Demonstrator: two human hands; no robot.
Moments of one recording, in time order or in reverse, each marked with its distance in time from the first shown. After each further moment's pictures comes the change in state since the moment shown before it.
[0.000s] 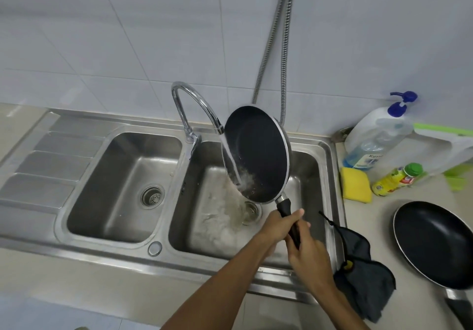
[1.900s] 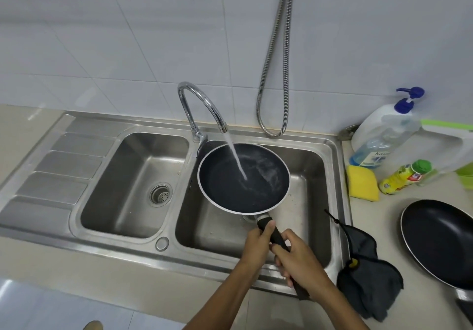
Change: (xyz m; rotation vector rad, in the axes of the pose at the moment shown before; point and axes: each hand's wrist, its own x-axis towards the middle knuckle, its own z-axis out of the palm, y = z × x) left_hand -0.045 -0.047 -0.033 0.046 0.298 0.105; right_hand -0.012 -0.038 -0.015 0.436 -0.478 0.308
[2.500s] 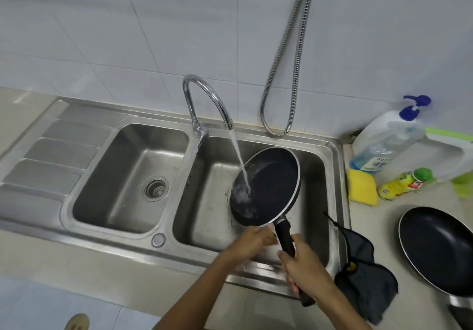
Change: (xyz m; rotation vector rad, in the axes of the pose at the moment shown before) left_hand 0.014 0.013 -0.036 0.210 -0.327 -0.087; right_hand -0.011 -0.010 -0.003 -0.072 0.052 0.070
